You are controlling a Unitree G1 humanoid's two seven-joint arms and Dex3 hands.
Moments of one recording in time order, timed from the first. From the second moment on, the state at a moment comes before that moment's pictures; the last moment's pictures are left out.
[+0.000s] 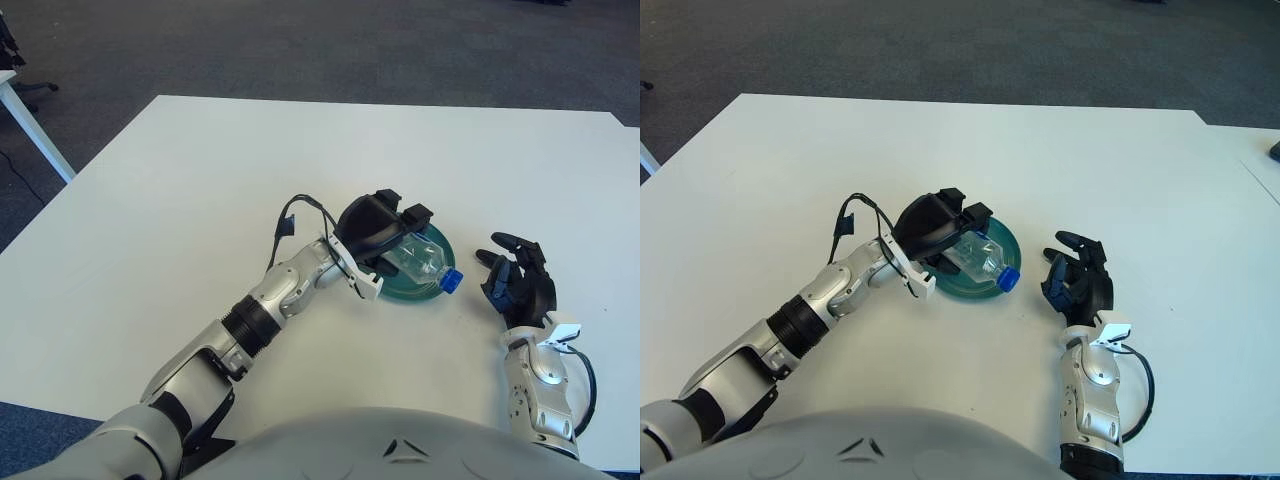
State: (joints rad) left arm -0.44 0.14 -0.67 0.21 1.02 -0.28 0.15; right arm 0.30 0.00 -0.23 -0.05 0.18 -0.20 -0.01
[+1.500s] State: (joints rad) left arm -0.55 0.16 -0.70 0.37 1.12 -0.22 0.26; right arm 0.35 0.01 -0.23 -0.05 0.18 -0.30 0.03
